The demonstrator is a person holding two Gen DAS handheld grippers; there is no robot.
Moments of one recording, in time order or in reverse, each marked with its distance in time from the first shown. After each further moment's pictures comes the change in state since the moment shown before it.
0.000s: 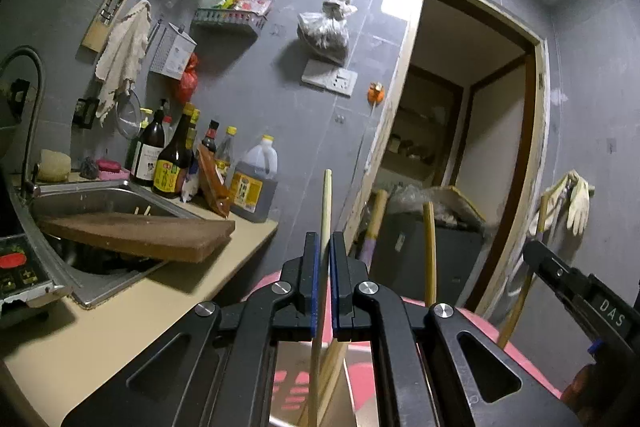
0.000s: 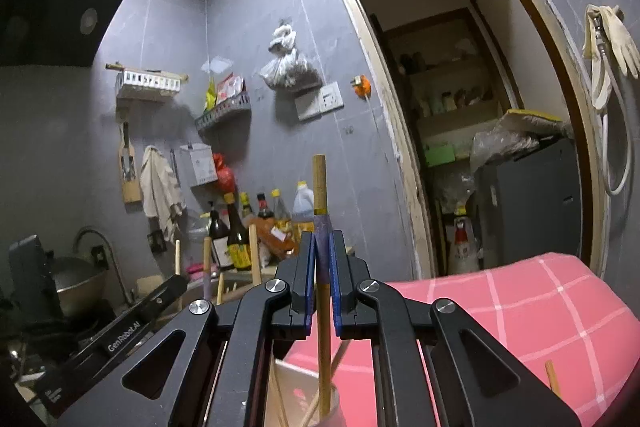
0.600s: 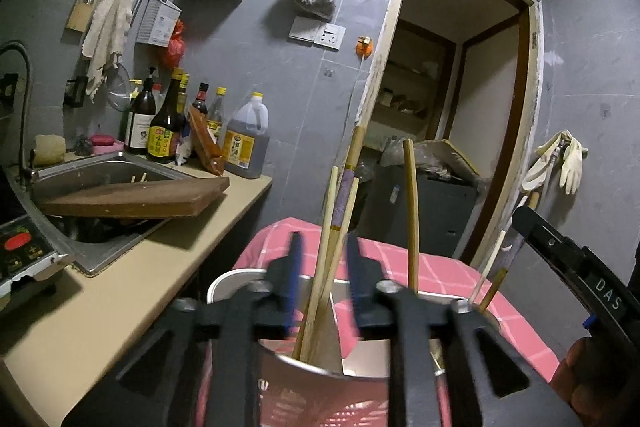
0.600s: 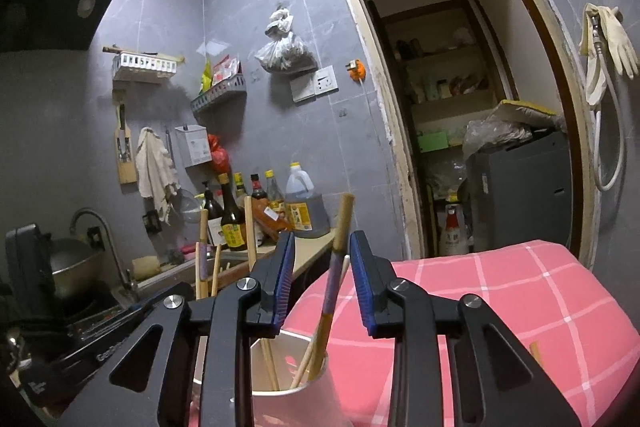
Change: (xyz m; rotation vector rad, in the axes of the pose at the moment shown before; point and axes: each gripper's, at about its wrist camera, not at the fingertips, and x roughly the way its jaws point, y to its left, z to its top) left arm -0.009 -0.010 -0.017 0.031 0.165 -0.014; right arm -0.014 -0.005 -0.009 -0.021 0.052 -0.029
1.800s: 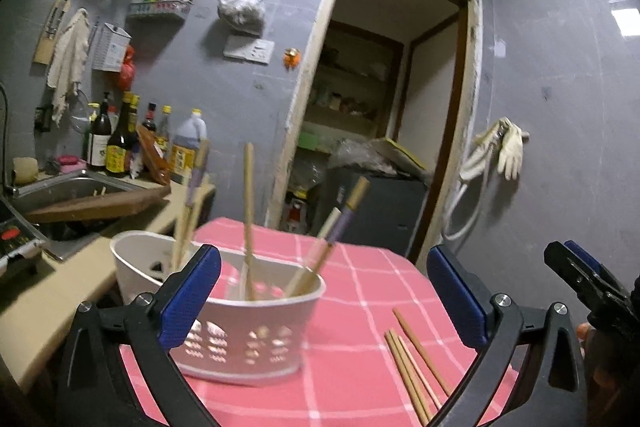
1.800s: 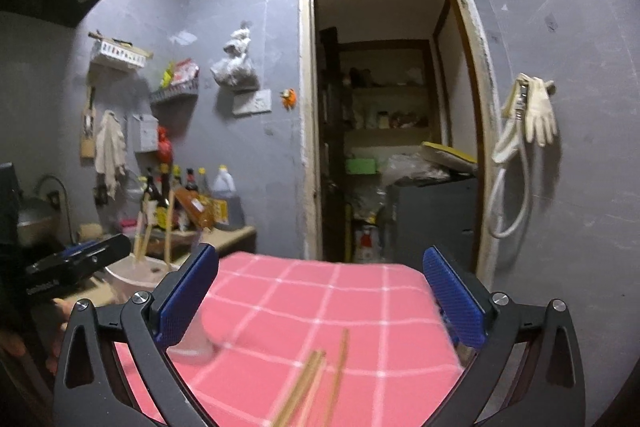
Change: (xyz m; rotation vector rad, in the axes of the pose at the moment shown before) left arm -0.065 -0.114 -0.015 0.088 -0.011 -0.142; right arm -0.154 -0.074 0.026 -0.175 -0.012 -0.242
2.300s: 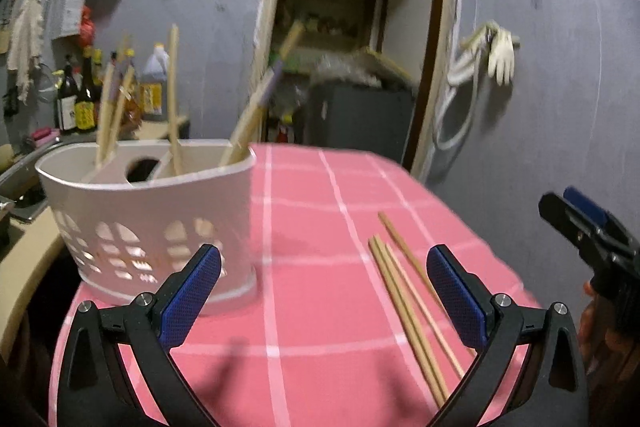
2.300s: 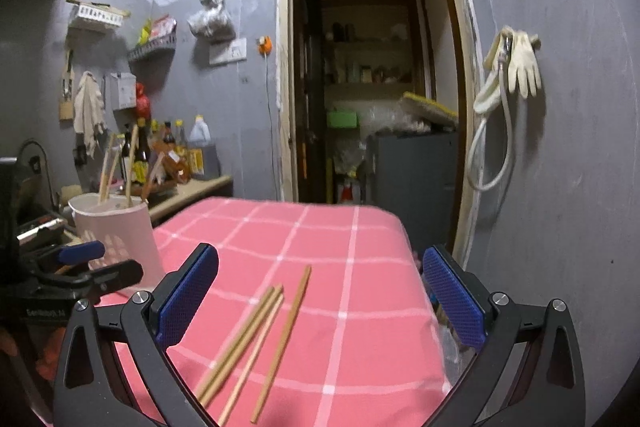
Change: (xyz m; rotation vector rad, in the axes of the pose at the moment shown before) left arm 0.052 -0.048 -0.069 0.112 0.314 -0.030; right arm 0.015 -0.038 -0.049 0.013 0.179 -0.043
